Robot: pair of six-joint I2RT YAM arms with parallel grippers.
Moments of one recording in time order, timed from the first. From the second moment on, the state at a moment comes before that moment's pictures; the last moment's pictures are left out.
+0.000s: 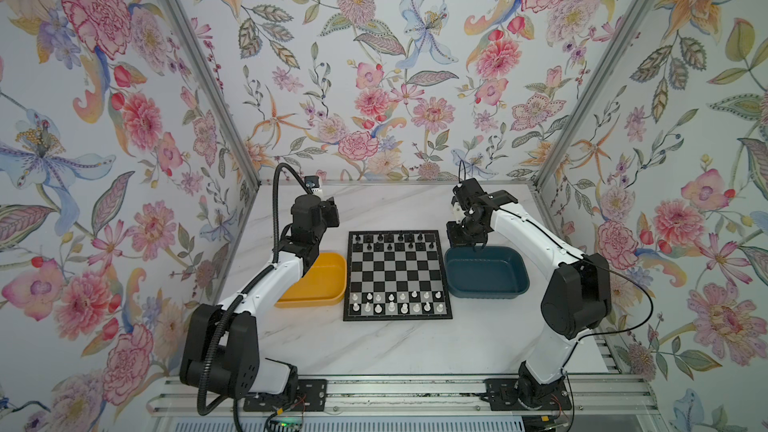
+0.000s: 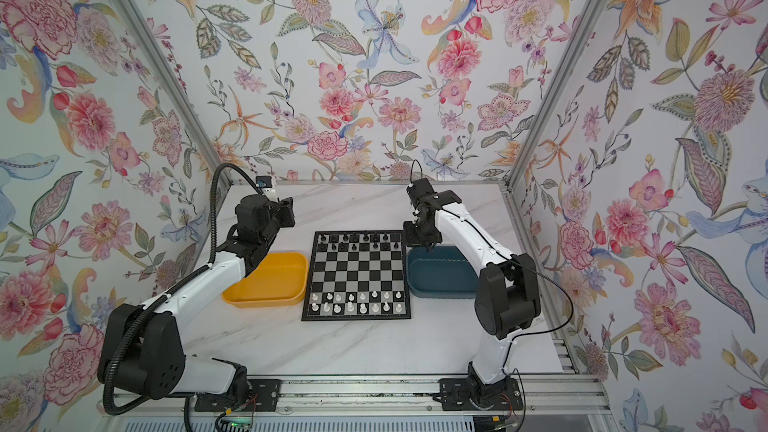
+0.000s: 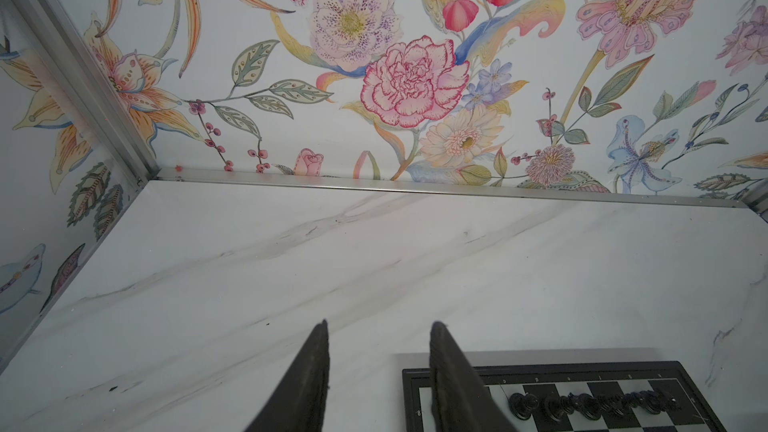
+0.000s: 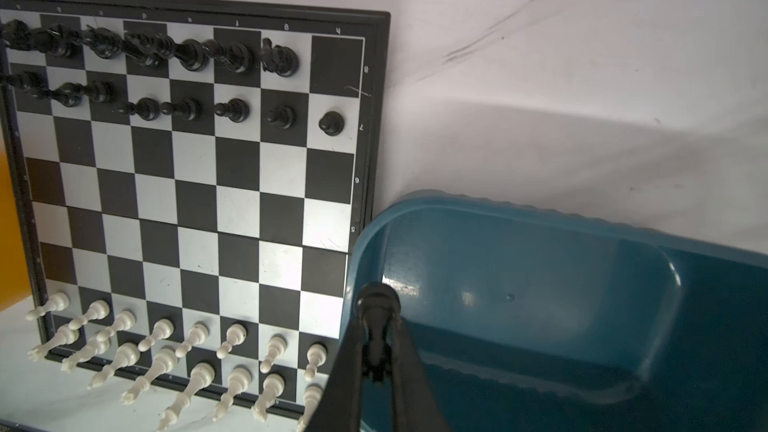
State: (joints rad) left arm -0.25 1.42 0.96 0.15 -0.17 -0.17; right arm 0.41 1.82 1.61 -1.06 -0.05 0.26
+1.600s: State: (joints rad) left arm -0.25 1.45 0.96 0.14 -0.16 -0.17; right arm 0.43 2.38 2.19 -1.20 -0.05 0.19
